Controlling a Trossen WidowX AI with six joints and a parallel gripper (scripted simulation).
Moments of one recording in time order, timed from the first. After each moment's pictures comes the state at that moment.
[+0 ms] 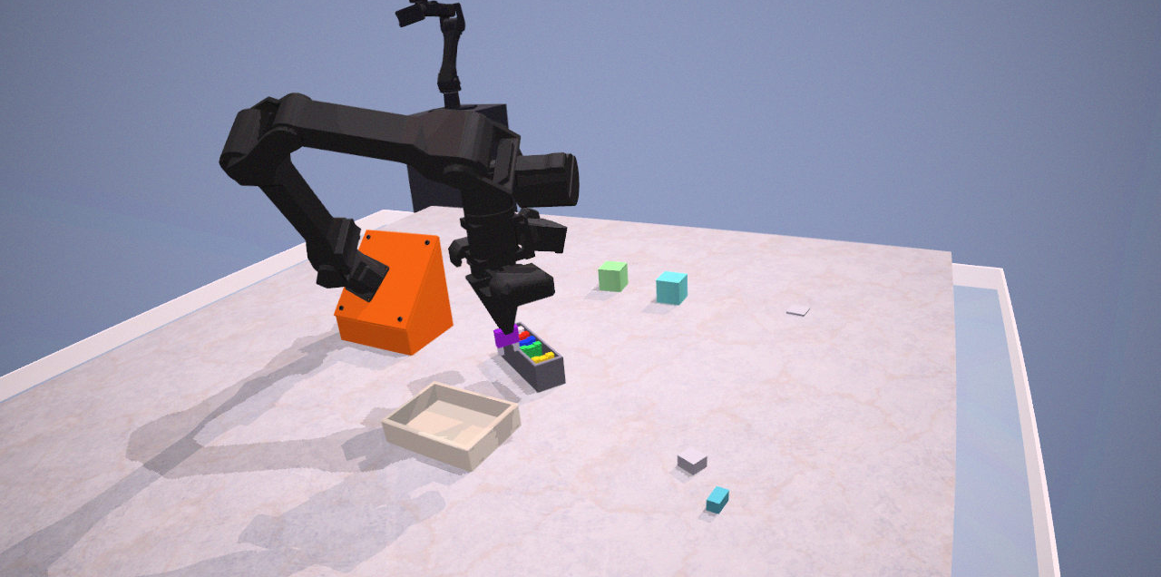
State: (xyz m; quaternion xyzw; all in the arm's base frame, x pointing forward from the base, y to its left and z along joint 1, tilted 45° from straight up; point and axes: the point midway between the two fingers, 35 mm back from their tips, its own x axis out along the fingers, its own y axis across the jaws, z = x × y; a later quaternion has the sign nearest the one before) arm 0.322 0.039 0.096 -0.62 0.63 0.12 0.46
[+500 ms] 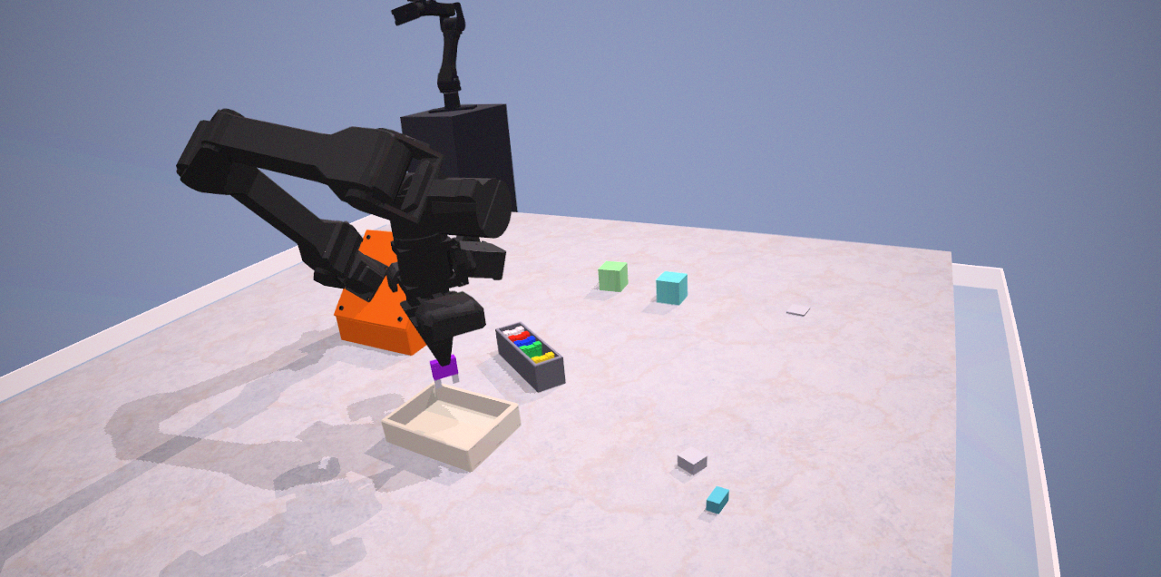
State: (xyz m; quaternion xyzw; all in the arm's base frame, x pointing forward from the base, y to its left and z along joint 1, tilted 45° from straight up) arm 0.310 -0.031 0.161 -0.62 0.63 0.11 0.46
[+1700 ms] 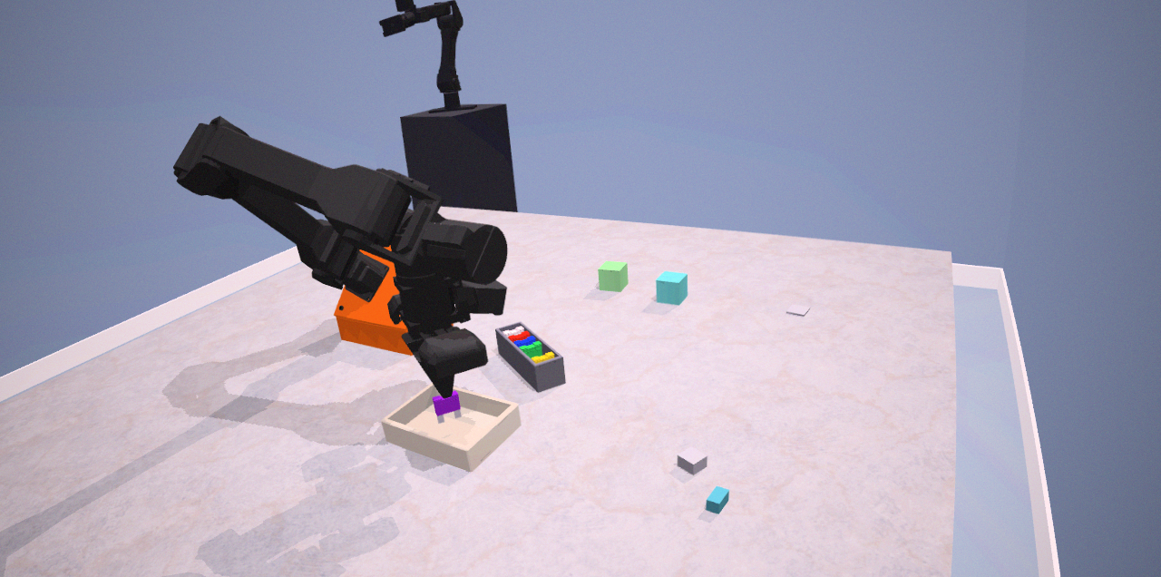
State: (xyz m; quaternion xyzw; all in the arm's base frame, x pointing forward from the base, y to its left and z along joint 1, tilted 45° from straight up) arm 0.315 -0.062 0.136 -0.62 0.63 0.11 0.46
